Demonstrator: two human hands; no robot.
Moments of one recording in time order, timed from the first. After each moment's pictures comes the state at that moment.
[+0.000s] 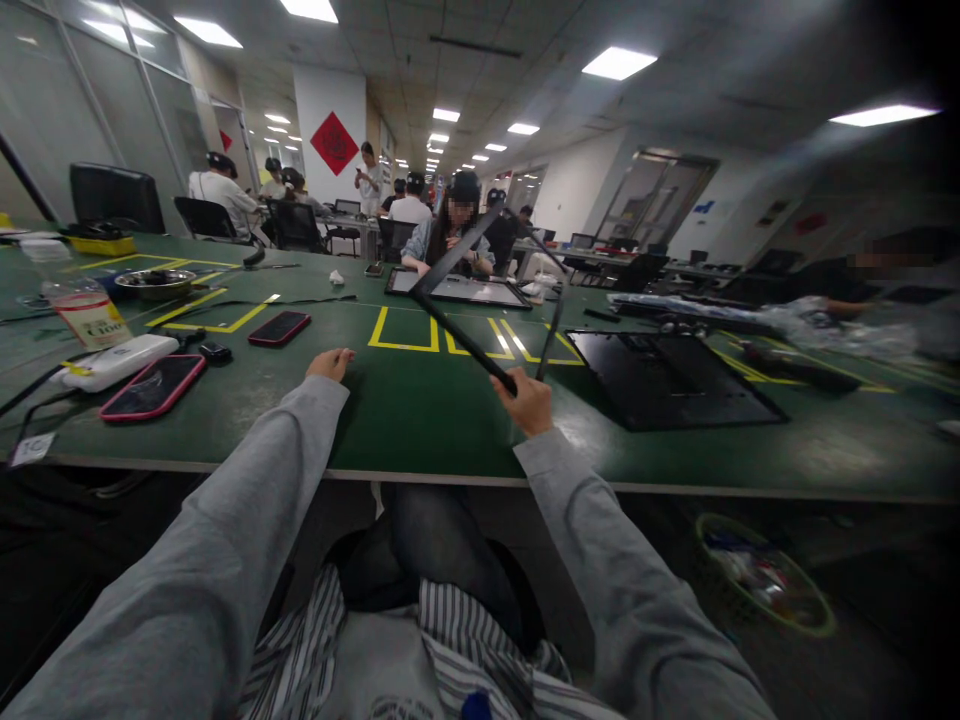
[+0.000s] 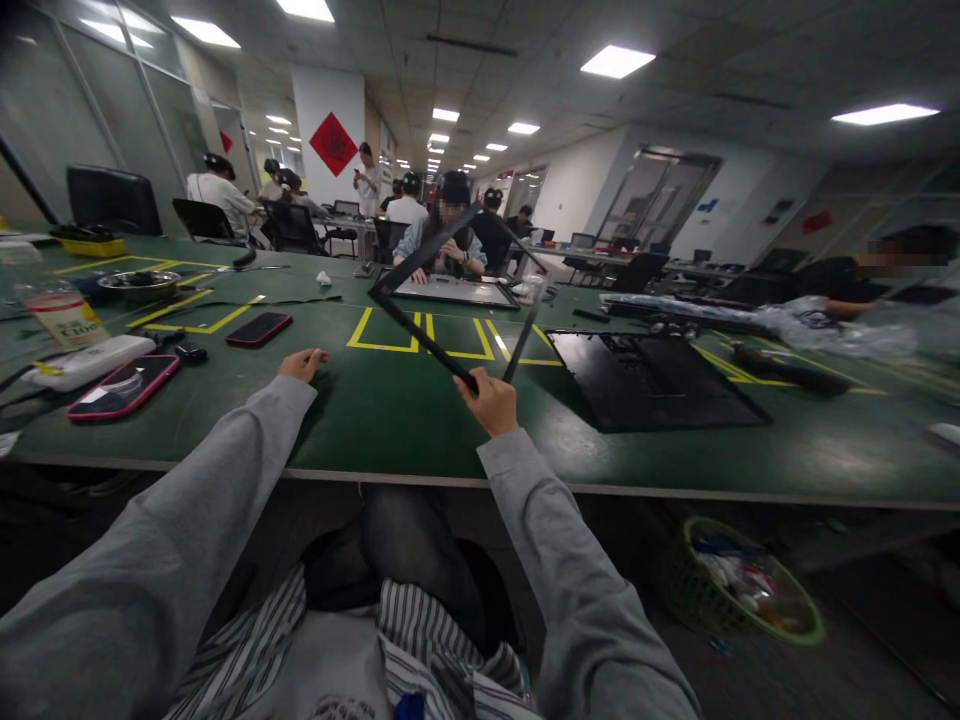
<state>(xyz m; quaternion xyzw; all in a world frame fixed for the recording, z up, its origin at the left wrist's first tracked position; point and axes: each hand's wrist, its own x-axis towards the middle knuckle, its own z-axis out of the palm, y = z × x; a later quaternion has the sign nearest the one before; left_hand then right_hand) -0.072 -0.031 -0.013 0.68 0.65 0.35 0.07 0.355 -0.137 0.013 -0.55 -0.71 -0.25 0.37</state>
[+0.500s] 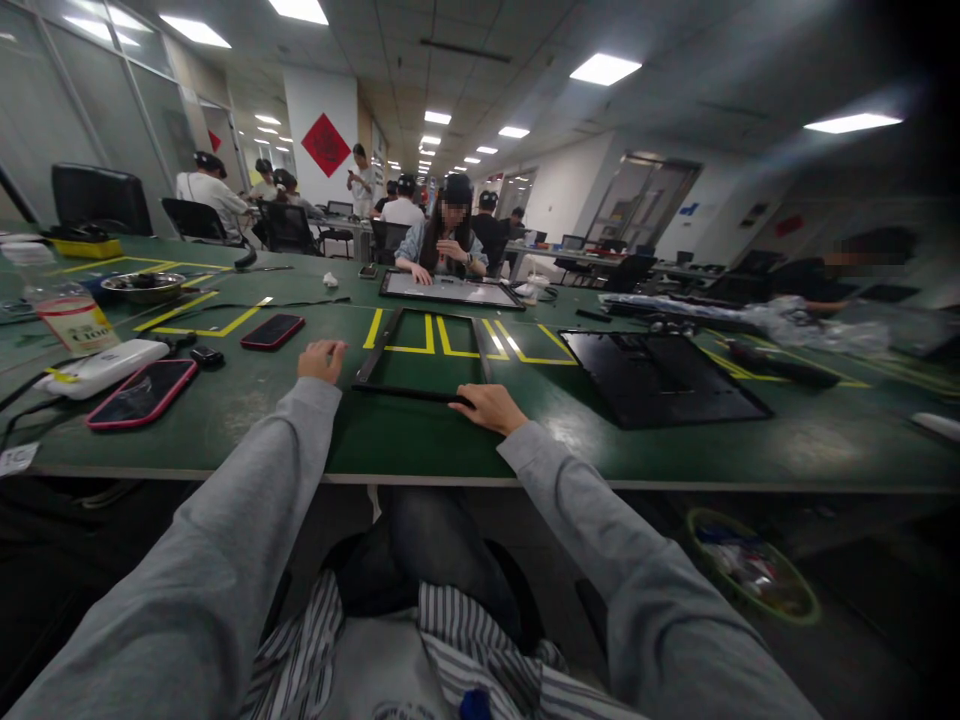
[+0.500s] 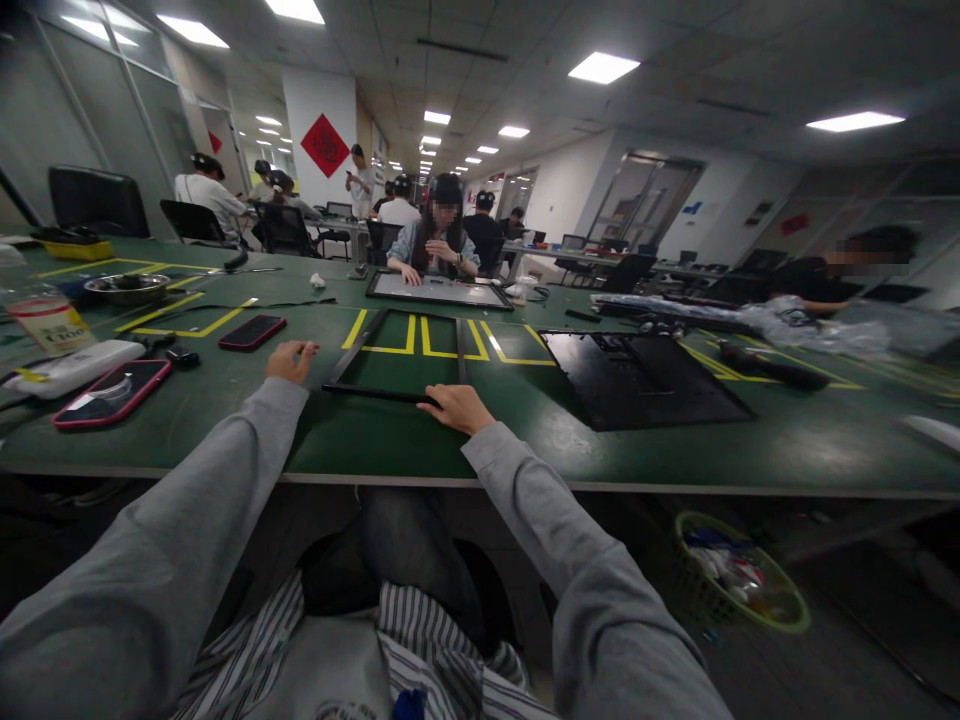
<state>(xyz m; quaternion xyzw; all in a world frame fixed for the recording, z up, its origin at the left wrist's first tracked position) -0.062 -0.043 -0.001 0.67 0.61 0.43 -0.03 0.322 -0.129 0.008 -0.42 -0.88 -0.17 0.14</state>
